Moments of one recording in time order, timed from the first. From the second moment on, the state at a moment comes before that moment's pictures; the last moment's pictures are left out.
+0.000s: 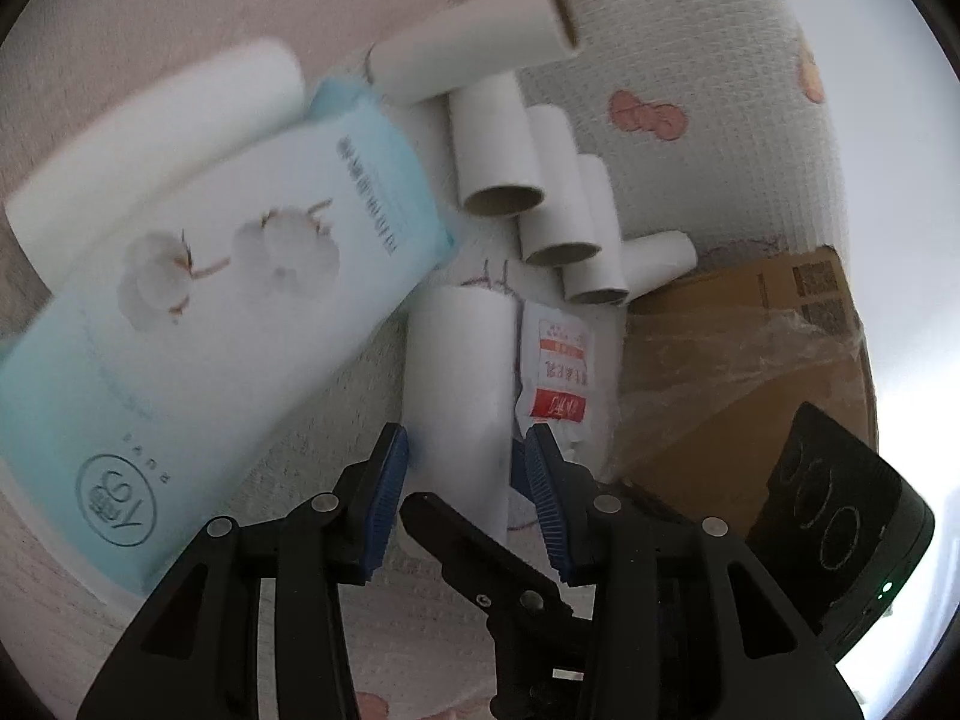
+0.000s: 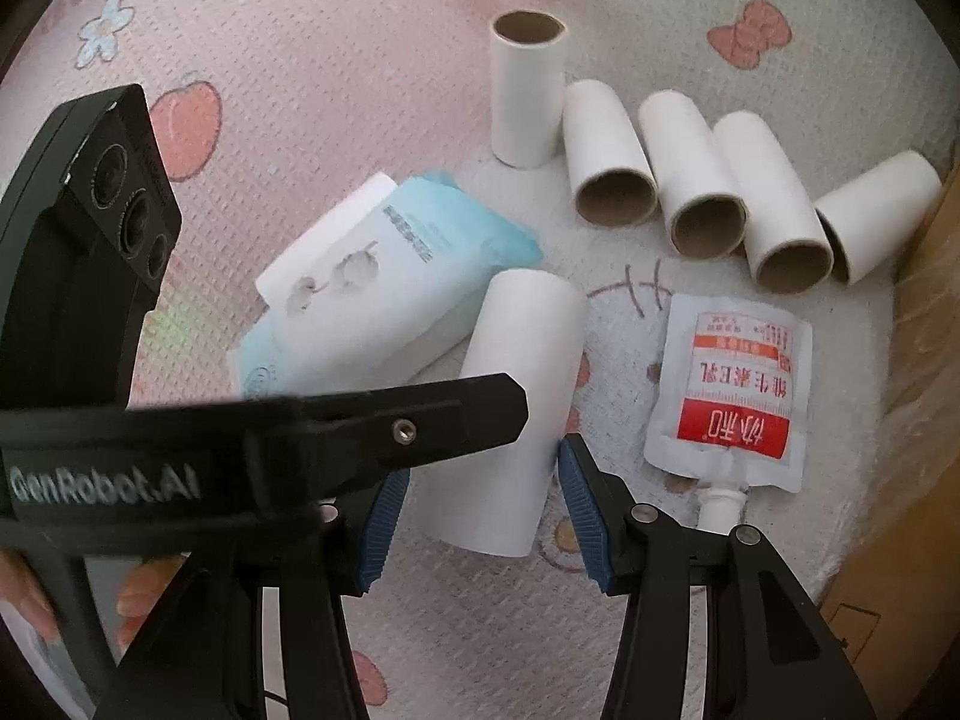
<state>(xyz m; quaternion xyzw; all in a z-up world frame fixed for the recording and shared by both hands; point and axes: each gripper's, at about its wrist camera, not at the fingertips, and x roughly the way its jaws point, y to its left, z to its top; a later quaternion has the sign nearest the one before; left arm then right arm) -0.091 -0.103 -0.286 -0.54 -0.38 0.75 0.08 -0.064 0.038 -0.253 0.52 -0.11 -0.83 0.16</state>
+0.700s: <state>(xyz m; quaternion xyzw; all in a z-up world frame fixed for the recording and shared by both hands) -0.070 -0.079 -0.213 -0.45 -0.28 0.84 0.11 -0.045 0.038 -0.207 0.46 -0.13 -0.86 0.17</state>
